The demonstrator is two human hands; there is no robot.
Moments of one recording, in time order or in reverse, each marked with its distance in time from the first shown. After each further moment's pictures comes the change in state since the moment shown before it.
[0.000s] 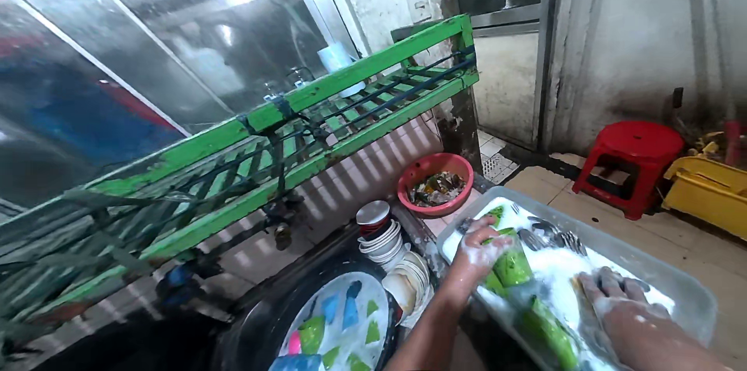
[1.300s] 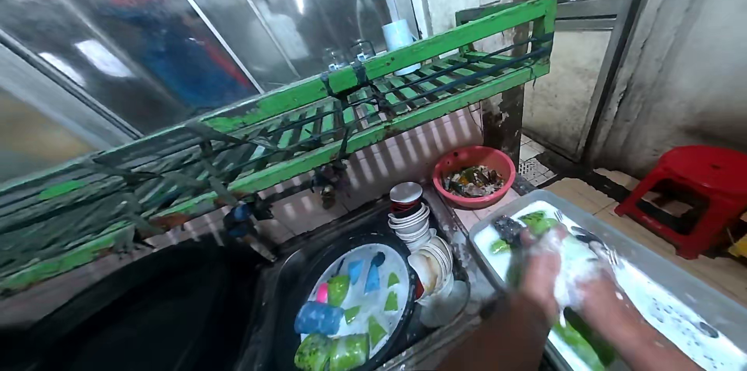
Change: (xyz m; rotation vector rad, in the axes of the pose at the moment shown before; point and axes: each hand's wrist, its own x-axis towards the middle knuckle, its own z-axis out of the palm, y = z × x) left_hand -0.009 0.021 0.064 -0.771 0.285 -0.364; right_hand 0.058 -0.070 0.008 0.207 0.504 -0.425
